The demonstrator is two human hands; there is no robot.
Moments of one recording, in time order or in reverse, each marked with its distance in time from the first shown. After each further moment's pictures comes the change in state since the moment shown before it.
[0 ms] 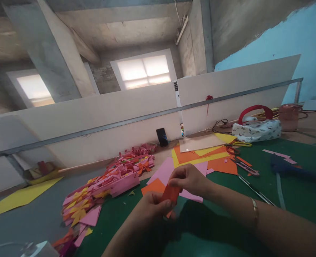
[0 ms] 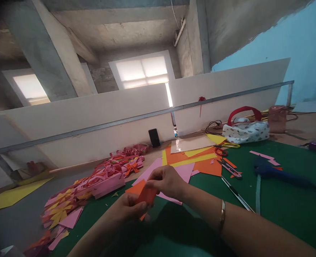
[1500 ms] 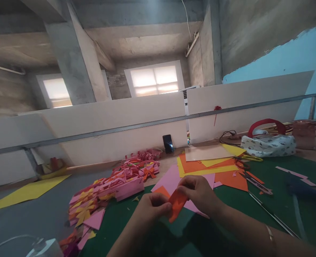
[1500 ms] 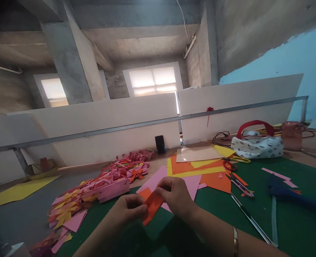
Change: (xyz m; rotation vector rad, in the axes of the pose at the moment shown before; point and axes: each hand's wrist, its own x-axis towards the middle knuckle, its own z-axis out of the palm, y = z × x) left_hand 0.001 0.006 -0.013 0.045 0.246 0.155; right_hand -0.002 0.001 0.013 -0.026 0.221 0.006
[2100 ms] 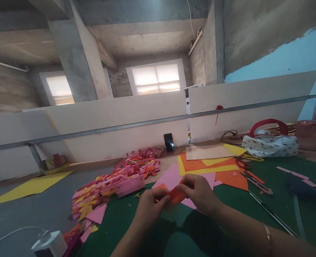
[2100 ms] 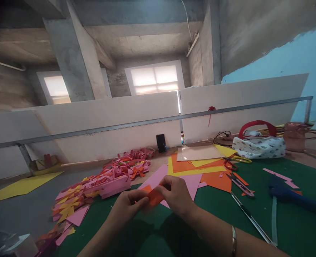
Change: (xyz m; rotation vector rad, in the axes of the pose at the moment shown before) left_hand 0.004 0.000 0.004 0.355 0.144 0.164; right_hand -0.001 0.006 0.001 -0.200 0.028 -0.021
